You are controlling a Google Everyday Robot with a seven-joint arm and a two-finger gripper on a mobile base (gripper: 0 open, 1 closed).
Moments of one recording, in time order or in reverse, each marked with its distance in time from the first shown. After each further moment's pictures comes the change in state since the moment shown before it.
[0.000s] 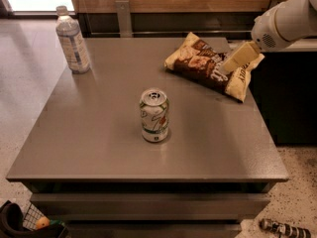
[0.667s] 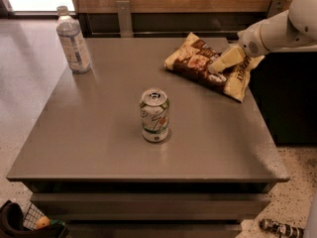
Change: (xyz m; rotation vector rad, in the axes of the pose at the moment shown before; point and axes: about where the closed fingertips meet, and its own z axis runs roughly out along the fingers) arm 0.016 -0.031 0.093 -0.140 -0.128 0.118
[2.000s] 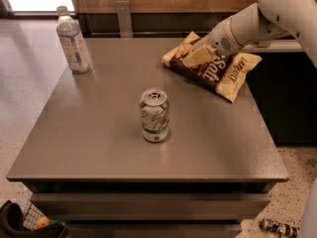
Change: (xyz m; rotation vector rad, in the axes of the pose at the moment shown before) arm -0.062 0.087 0.027 -0.201 -0.015 -0.070
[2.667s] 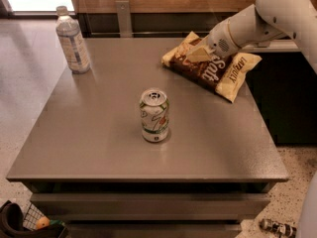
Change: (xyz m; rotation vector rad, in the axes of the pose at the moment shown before) arm 0.000 0.002 0.006 -0.011 0.002 0.000
